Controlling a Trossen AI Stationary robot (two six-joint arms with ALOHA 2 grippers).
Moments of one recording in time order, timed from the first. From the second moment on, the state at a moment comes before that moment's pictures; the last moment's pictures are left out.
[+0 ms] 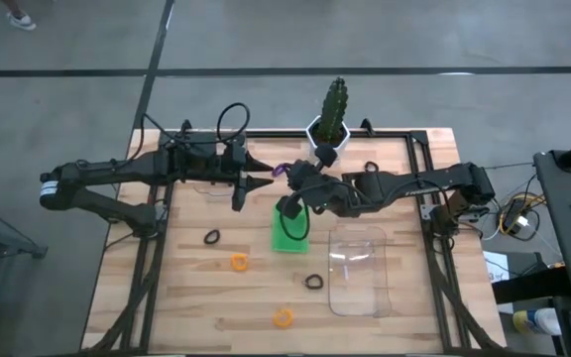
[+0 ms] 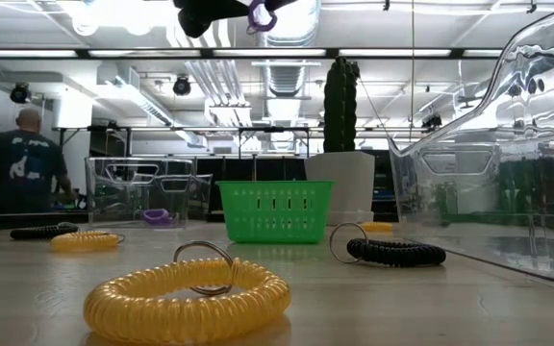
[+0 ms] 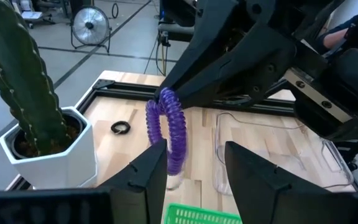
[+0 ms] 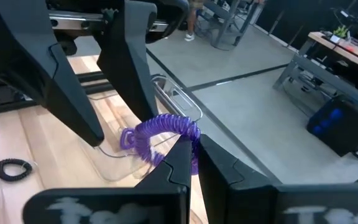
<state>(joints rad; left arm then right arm) 0.17 1.12 1.07 -0.19 0.10 -0.04 0.14 1.72 1.68 -0.49 0.82 0.14</state>
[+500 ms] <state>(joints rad) 0.17 1.12 1.07 -0.14 0.07 -0.05 0.13 1.72 1.68 -0.46 0.78 0.12</state>
